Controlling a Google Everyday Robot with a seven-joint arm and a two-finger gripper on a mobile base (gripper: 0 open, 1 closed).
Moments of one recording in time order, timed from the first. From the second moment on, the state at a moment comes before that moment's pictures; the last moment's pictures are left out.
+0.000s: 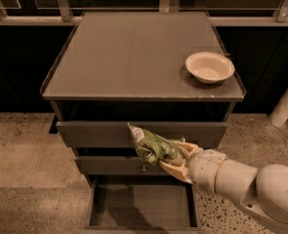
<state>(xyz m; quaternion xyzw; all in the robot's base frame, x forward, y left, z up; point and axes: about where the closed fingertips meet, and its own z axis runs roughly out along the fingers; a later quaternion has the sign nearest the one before) 0.444 -0.087 0.743 -0.37 0.75 0.19 0.52</state>
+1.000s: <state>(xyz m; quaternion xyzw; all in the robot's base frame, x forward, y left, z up) 0.457 -0.101 0.624 -0.31 0.75 0.24 0.53</state>
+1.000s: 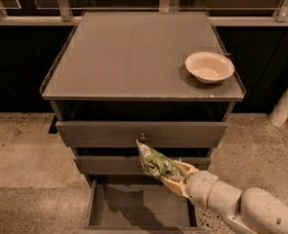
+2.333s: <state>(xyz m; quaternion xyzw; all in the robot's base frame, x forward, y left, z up) 0.465 -0.094 0.520 -0.25 0.77 0.30 0.50</state>
